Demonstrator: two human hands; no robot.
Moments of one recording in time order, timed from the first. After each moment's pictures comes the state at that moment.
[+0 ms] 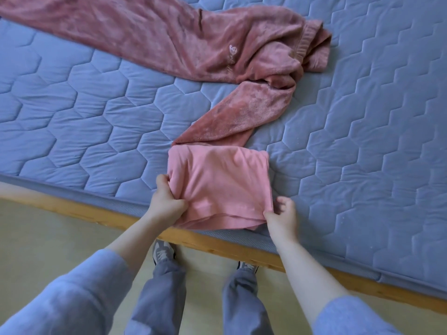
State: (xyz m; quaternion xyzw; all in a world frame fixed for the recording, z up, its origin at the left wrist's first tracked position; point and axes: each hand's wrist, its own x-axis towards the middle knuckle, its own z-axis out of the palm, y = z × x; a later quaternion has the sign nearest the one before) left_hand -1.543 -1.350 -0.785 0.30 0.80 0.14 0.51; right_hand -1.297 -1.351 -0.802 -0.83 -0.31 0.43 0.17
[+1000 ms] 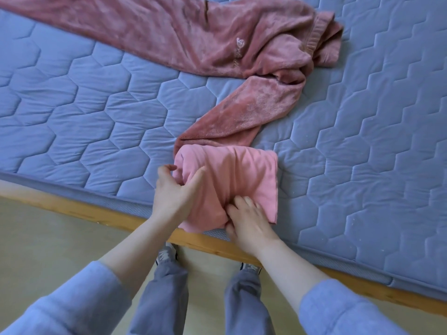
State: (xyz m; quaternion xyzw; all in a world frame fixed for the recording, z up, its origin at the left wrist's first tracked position) left_hand -1.529 -1.338 -0.779 0.25 0.82 0.22 0.46; right_hand -1.346 -1.356 -0.812 -0.48 -0.82 0.29 -0.12
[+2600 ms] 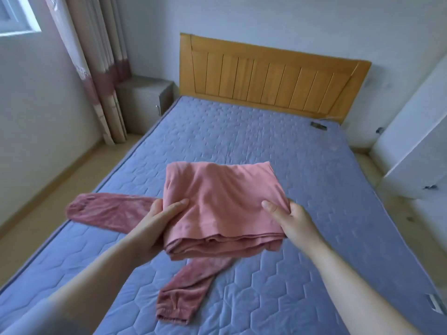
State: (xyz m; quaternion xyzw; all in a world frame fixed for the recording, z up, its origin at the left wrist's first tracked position) left_hand -1.525 -1.245 -0.380 0.31 0.52 0.48 0.64; right_hand -1.232 -1.214 -0.362 -0.61 -0.58 0.40 0.37
